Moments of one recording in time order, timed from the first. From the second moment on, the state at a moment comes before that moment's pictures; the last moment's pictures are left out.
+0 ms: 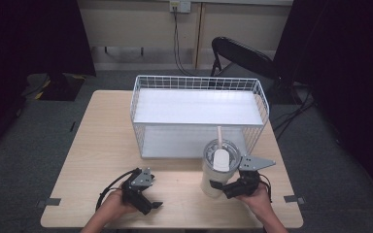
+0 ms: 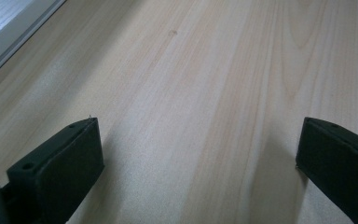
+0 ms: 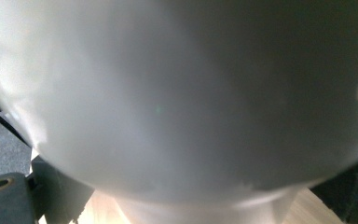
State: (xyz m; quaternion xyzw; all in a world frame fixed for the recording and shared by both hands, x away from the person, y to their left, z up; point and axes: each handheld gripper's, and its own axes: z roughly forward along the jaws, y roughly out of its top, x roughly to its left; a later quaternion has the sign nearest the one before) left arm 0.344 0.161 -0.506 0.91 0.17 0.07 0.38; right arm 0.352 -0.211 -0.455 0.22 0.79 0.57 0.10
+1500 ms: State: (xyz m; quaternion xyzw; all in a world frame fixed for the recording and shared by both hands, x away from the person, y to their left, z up) left arm 0.344 0.161 -0.505 0.91 0.17 0.07 0.38; right arm 0.341 -0.206 -0.459 0.24 0.74 0.62 0.14
